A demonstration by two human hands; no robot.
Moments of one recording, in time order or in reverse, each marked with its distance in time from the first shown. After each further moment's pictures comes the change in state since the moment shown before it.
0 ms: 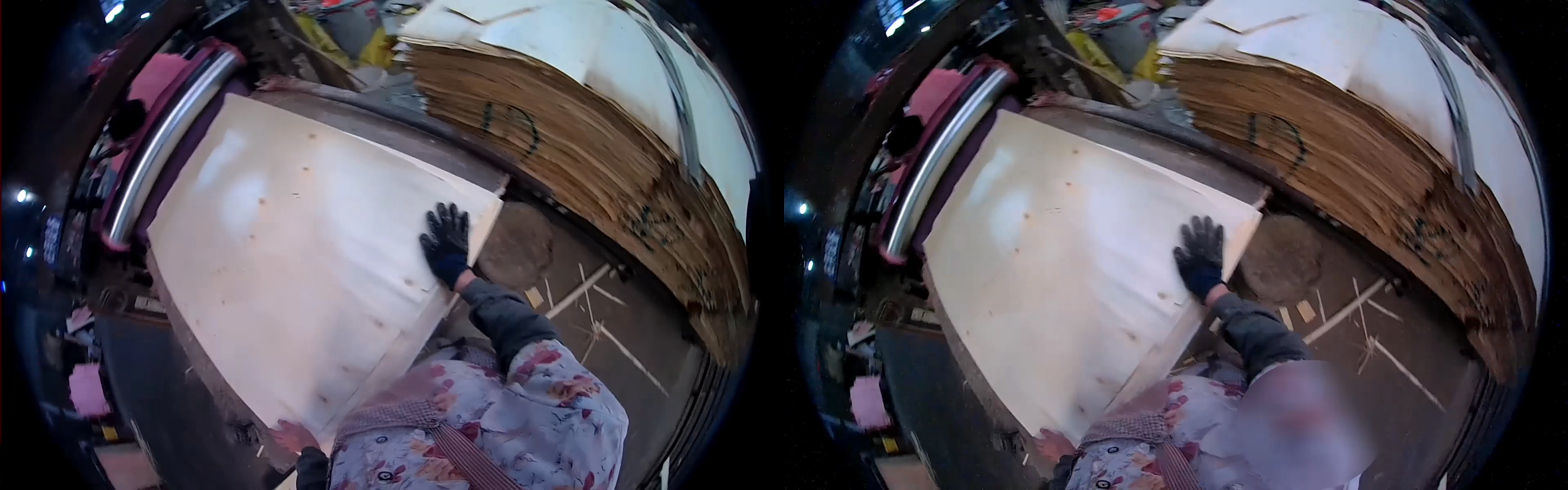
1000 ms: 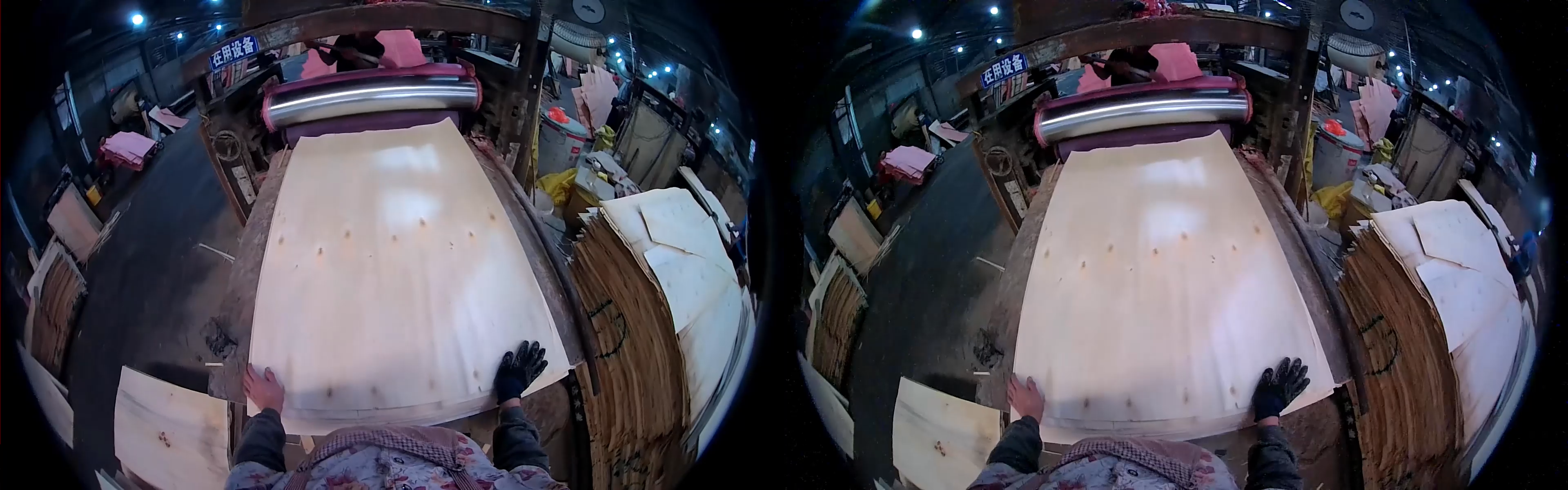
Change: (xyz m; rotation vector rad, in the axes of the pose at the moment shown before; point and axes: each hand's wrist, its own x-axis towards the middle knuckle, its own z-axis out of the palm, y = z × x) left_hand -0.007 0.014 -0.030 -0.295 0.062 -0.081; right_hand -0.003 -0.006 0.007 -0.325 -0.131 -0.080
